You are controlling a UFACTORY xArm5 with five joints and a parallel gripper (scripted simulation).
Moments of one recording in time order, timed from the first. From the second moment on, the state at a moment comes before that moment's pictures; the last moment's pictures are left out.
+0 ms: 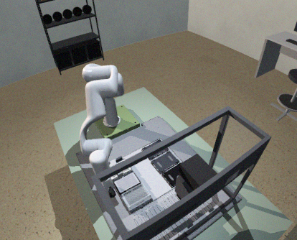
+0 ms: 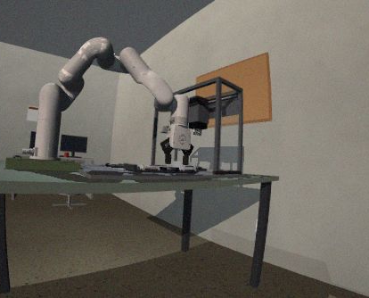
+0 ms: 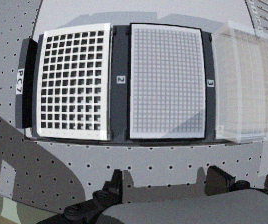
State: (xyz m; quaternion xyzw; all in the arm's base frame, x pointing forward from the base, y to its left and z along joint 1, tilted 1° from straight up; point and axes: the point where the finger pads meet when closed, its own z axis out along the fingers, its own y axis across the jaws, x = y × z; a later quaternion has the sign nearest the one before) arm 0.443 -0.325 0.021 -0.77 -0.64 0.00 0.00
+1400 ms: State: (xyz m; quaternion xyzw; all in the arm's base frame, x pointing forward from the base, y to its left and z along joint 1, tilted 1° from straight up) arm 0.443 -0.324 -0.005 -0.77 -0.64 0.00 0.00
